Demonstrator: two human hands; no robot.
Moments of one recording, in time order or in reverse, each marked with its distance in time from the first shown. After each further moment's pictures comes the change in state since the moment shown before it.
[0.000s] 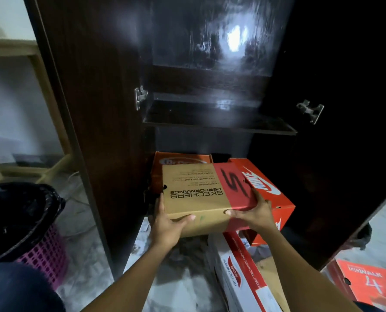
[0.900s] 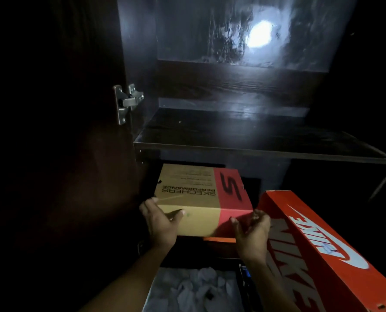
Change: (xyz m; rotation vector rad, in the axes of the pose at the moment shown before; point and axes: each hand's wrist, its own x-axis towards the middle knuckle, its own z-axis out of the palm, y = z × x) left_hand 0.246 -0.015 0.044 0.116 0.364 0.136; right_hand 0.196 0.009 0.177 0.272 0.243 -0.075
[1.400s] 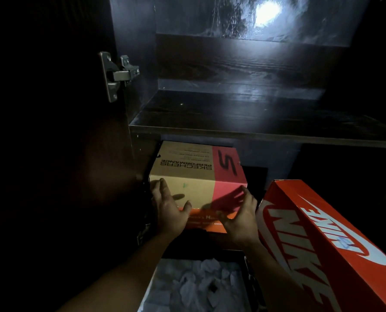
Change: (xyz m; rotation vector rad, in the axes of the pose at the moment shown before) left_hand 0.008 -0.004 0.022 0.119 -0.190 0.123; right_hand 0.019 0.002 0.033 -0.156 -0.228 -0.108
